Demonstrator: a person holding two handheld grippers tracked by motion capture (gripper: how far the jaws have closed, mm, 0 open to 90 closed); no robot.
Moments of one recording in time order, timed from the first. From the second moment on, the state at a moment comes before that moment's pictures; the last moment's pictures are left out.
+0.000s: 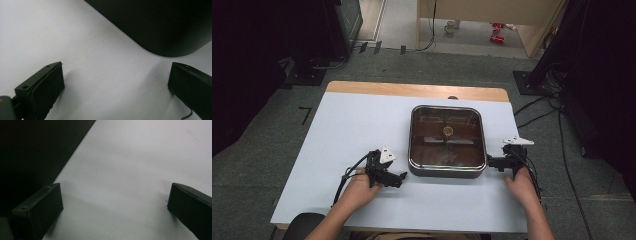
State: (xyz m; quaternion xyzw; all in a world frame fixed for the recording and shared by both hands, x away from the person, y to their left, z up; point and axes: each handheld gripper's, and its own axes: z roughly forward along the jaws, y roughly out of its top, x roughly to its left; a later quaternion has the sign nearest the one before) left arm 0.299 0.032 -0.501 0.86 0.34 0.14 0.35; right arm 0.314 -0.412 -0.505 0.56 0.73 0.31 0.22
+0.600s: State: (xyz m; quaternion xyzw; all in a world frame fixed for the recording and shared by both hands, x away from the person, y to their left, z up) left arm 0.303 0.027 -0.501 0.86 0.34 0.14 0.35; right arm 0.314 -0.412 -0.505 0.56 0.73 0.31 0.22
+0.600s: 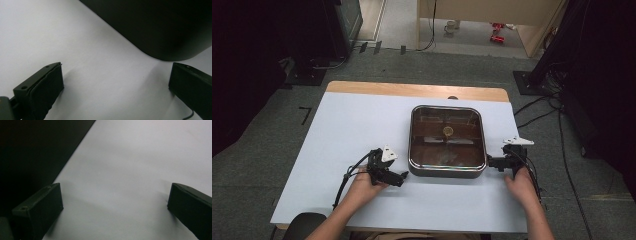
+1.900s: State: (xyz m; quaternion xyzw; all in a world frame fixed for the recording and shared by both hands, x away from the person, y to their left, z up) left arm 0.321 0.033 -0.481 0.90 0.32 0.09 0.29; right arm 0.314 -0.412 -0.505 0.56 0.73 0.31 0.22
